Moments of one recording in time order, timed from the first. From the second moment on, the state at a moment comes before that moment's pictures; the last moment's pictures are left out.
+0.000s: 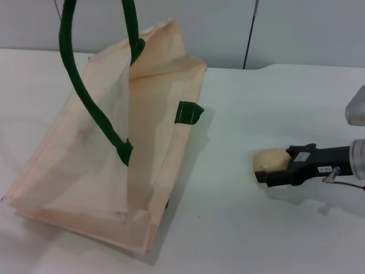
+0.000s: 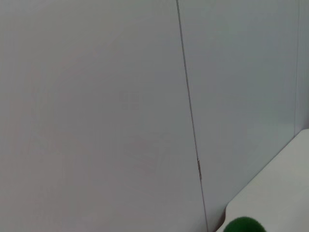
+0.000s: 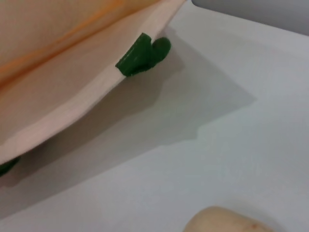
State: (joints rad) left arm -0.56 -2.03 0.80 1.81 -0.92 -1.58 0.87; right arm 0.75 1.98 2.20 0.33 -2.09 1.12 -1.61
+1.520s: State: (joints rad) left arm -0.55 -2.03 0.77 1.82 -0.91 -1.59 0.88; right arm 0.73 2.01 2.21 0.48 -2.11 1.15 -1.54
